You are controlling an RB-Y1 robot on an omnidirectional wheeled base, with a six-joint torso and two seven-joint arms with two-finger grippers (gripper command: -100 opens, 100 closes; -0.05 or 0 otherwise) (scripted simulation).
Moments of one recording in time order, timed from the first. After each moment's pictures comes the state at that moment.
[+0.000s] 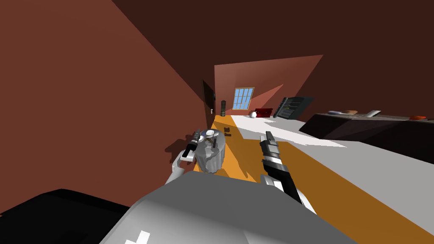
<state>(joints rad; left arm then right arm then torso) 0.15 0.21 0.05 -1.79 0.01 -0.09 -0.05 0.52 0.03 -0.06 -2.24 0.08 -0.36 0.07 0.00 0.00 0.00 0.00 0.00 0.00</state>
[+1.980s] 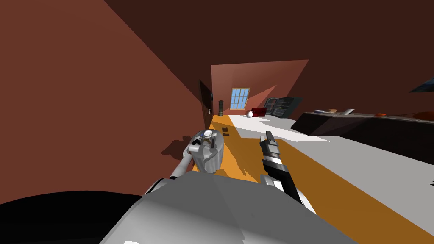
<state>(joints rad) -0.18 0.22 0.09 -1.32 0.06 0.49 0.06 0.52 0.03 -0.06 -2.24 0.08 -0.36 0.07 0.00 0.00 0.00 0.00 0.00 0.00</state>
